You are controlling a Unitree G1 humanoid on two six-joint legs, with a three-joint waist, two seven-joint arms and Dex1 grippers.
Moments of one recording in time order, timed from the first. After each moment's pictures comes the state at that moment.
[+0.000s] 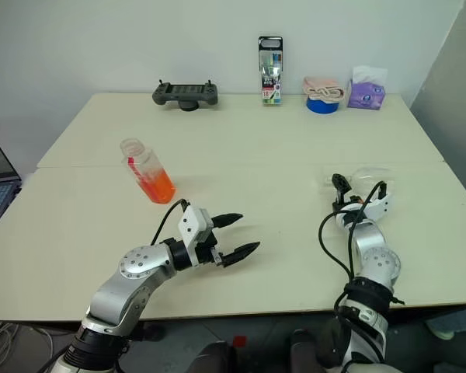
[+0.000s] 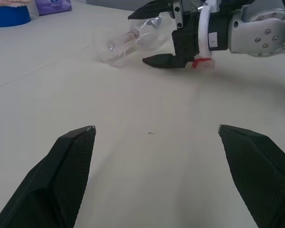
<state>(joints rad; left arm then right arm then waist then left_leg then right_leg) -0.20 0.43 -0.17 -0.24 -0.32 0.32 -0.75 -0.64 0.07 -0.77 0.27 1.00 0.64 -0.13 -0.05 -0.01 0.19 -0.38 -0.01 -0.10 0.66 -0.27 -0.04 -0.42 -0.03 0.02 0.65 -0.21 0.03</state>
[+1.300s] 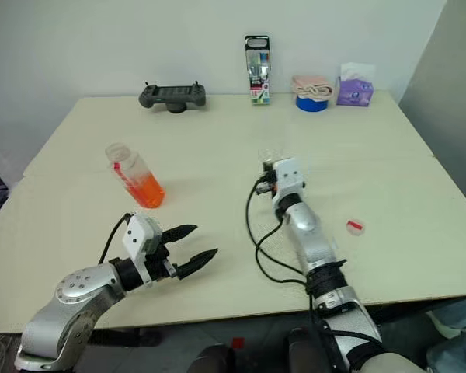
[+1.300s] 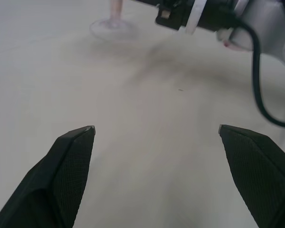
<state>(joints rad) 0.08 0.57 0.14 -0.49 -0.52 0.53 -0.72 -0.67 0.01 0.16 0.60 0.02 -0.25 0.12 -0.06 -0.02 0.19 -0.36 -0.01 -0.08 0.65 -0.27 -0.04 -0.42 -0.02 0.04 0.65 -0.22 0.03</state>
